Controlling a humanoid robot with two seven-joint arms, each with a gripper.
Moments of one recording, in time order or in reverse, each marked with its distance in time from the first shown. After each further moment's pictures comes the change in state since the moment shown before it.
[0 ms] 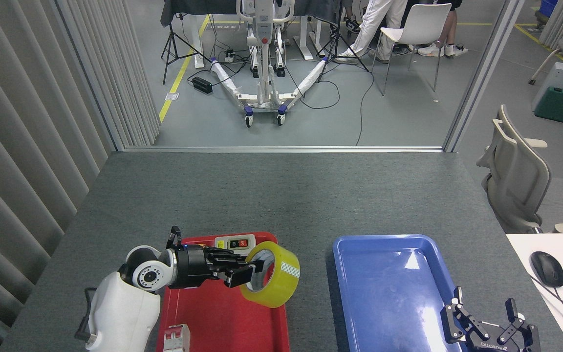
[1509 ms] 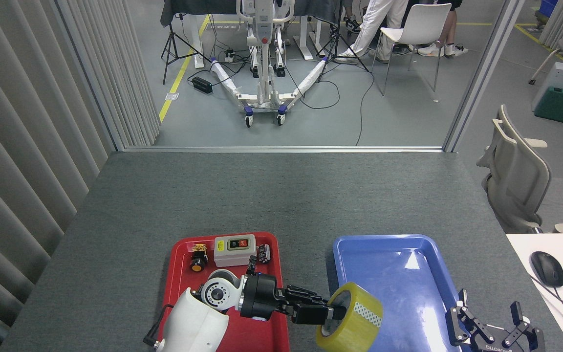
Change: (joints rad) left arm -0.004 -0.134 -0.264 0.152 0.331 -0.003 -0.114; right arm 0.001 -0.001 -0.023 0.021 -0.004 -0.011 -0.002
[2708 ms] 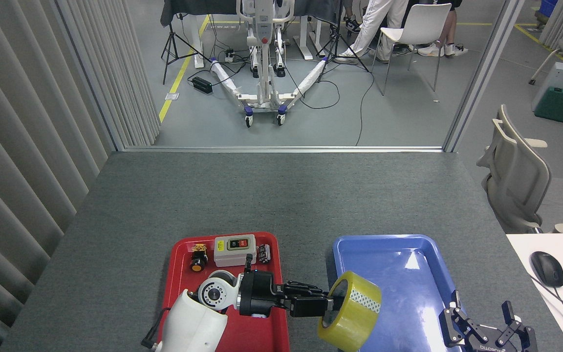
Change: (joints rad) left arm 0.007 0.000 0.010 -0.006 0.077 0.000 0.025; right arm -0.004 0.003 0.005 0.008 0.000 -0.044 0.000
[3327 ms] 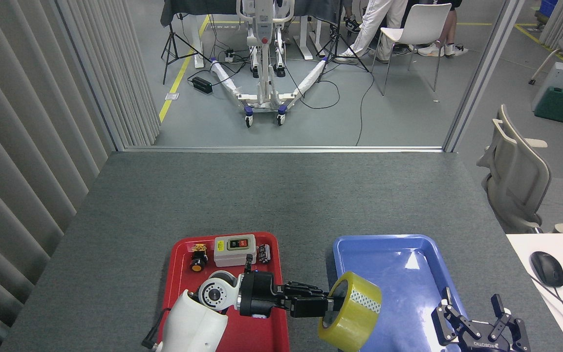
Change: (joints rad) left arm 0.001 -0.001 -0.001 0.002 0.001 0.000 0.000; right arm -0.010 -0.006 0.003 0.001 0.000 -0.106 0.003
